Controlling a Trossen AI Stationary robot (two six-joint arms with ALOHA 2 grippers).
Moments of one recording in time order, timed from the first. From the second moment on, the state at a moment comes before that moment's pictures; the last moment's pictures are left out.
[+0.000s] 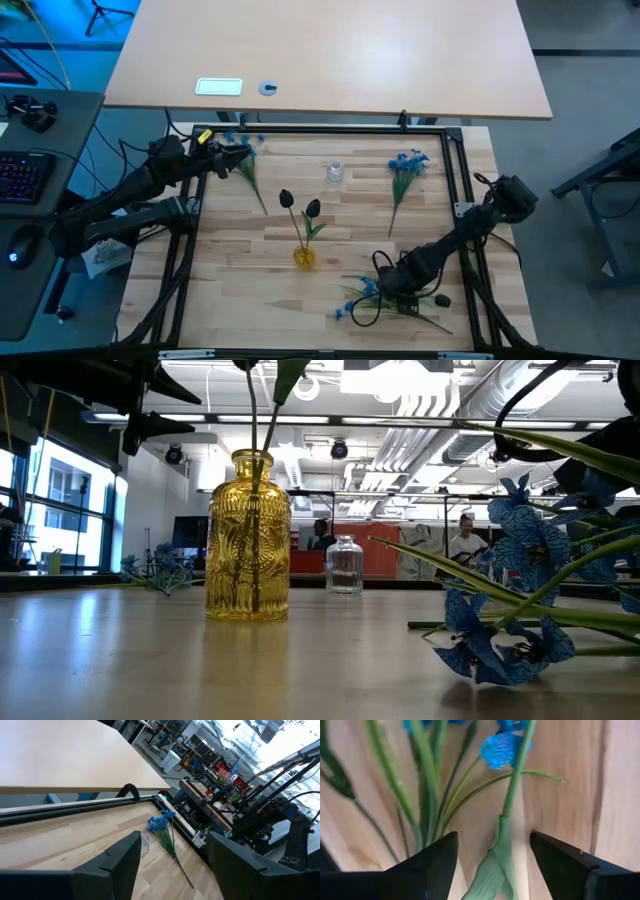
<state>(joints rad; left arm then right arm) 0.57 0.50 0.52 -0.15 0.09 -0.65 0.60 1.73 0.96 -0.71 -0.20 0.76</state>
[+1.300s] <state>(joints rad) 0.55 0.68 0.60 0.44 0.12 -0.98 -0.01 1.19 1.03 -0.14 0.14 -0.06</state>
